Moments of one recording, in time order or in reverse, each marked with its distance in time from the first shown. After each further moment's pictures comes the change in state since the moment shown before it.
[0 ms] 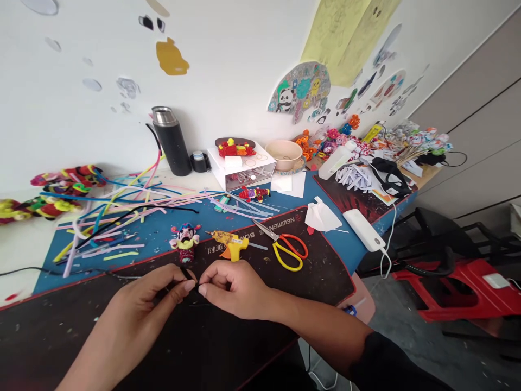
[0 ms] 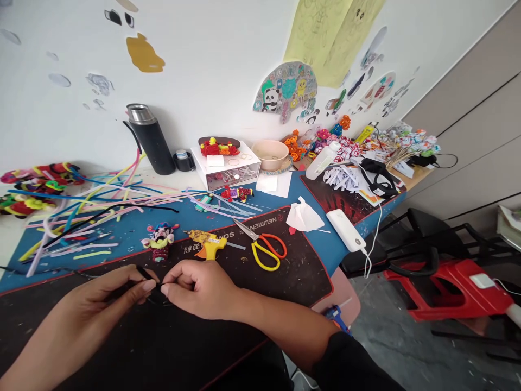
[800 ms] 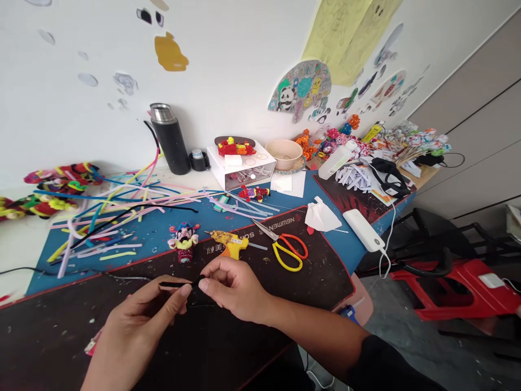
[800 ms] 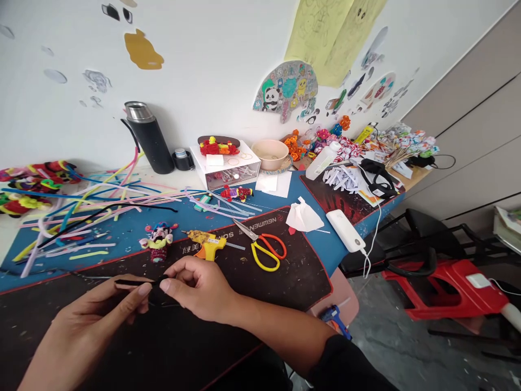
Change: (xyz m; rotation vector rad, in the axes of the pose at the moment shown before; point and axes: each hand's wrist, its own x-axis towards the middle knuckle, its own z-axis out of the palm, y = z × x) left_hand -0.020 -0.017 0.018 -0.168 0.145 -0.239; right_hand 0.001 0.008 0.009 0.290 0.069 0.076
